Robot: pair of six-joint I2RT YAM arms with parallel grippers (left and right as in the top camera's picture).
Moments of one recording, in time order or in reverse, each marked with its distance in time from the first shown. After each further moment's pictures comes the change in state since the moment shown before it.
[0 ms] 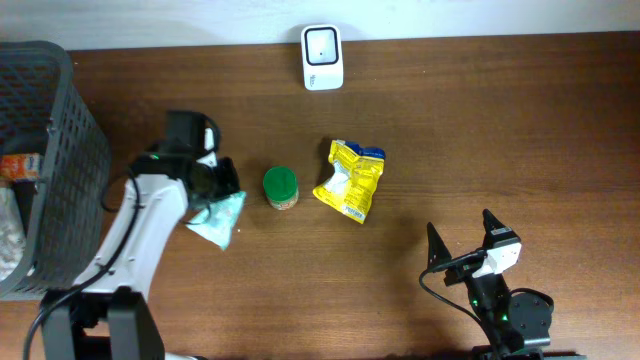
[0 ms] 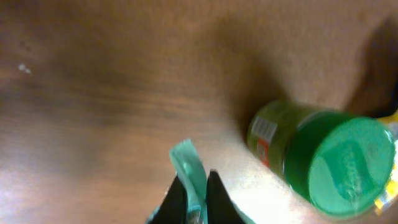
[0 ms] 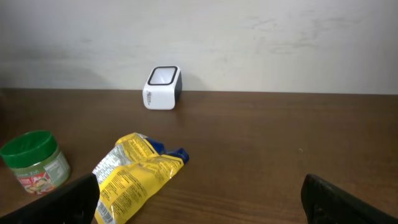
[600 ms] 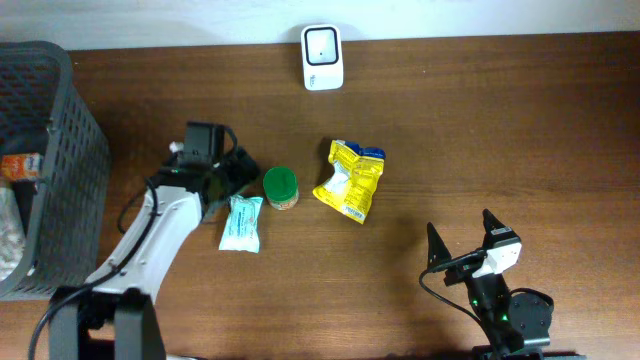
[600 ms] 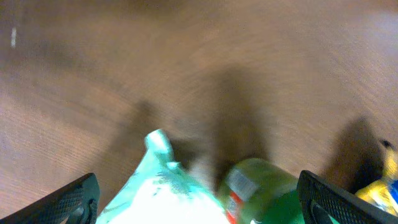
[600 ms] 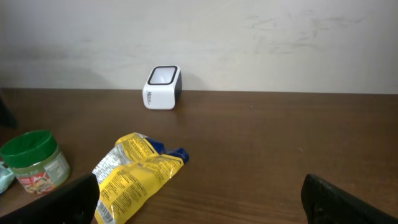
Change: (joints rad) left arm -0.052 -0.016 -0.069 0.196 -0.099 -0.365; right arm 0.000 0.001 0.000 0.000 0.000 0.000
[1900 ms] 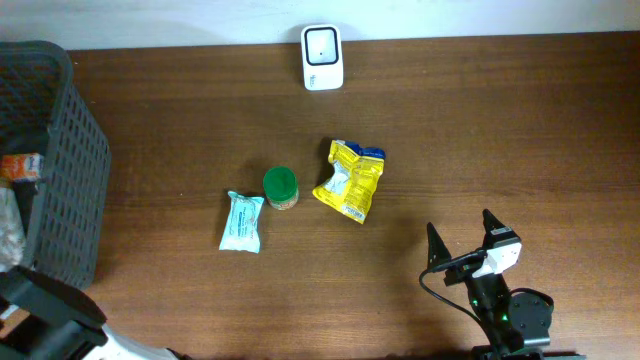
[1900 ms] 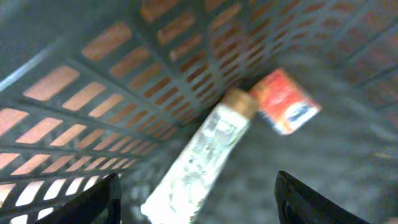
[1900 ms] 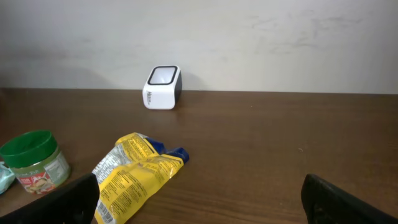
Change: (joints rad) left arm 0.914 0.279 0.769 -0.343 -0.255 0.698; right arm 0.000 0.000 0.000 0.000 0.000 0.000
